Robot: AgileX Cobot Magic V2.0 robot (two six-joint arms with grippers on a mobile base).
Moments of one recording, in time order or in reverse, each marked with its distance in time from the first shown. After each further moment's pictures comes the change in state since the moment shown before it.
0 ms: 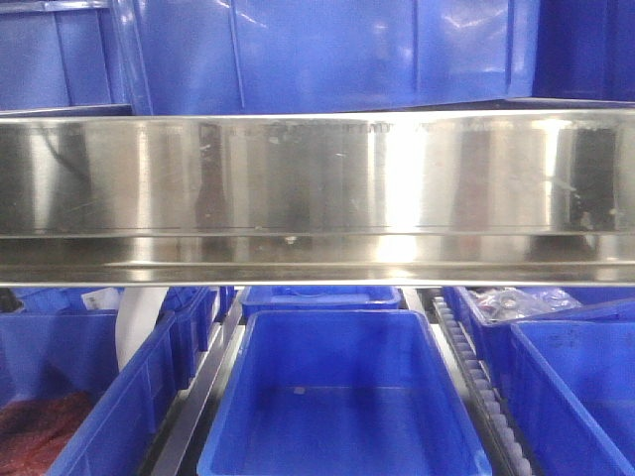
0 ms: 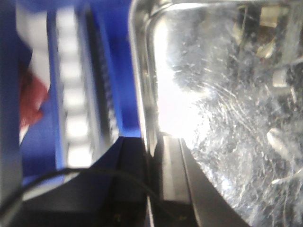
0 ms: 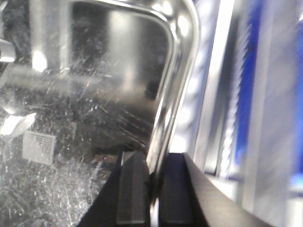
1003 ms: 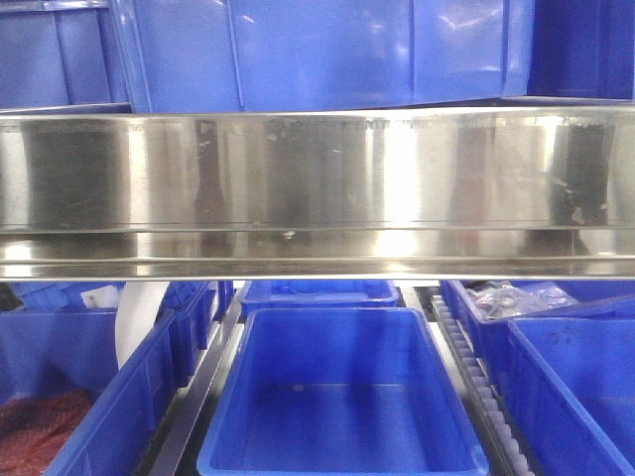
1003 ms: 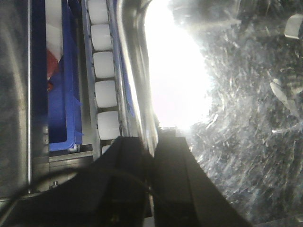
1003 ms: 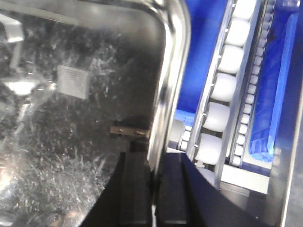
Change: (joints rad) left arm 0.000 -0.183 0.202 0.014 -0.019 -0.046; right arm 0.101 0.018 -0.069 -0.014 0.075 0.059
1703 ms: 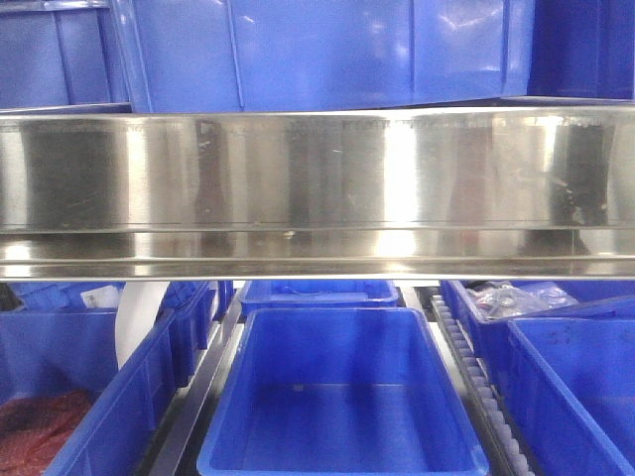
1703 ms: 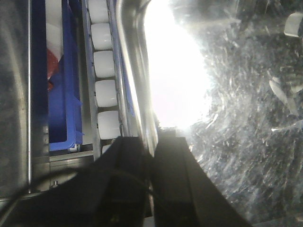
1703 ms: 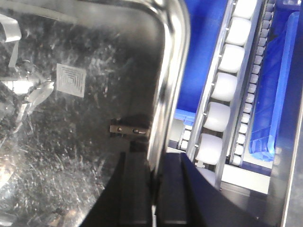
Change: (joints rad) left arm 0.000 0.000 0.000 0.000 0.002 0.000; right arm 0.000 0.001 0.000 0.000 0.000 0.002
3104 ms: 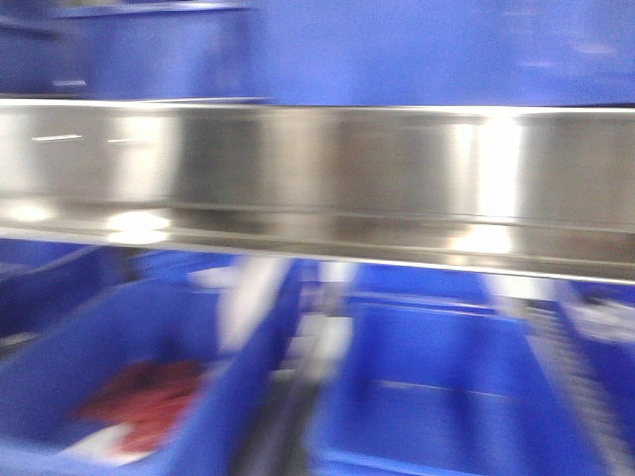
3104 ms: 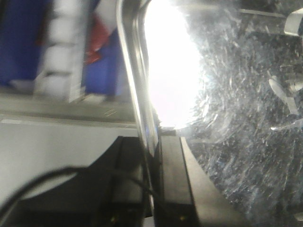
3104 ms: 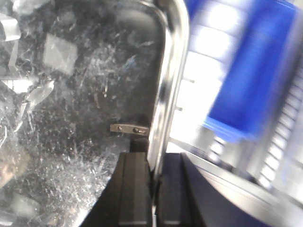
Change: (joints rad) left arm 0.000 0.000 0.000 0.000 0.000 0.001; right arm 0.000 0.000 -0.001 0.000 0.002 0.000
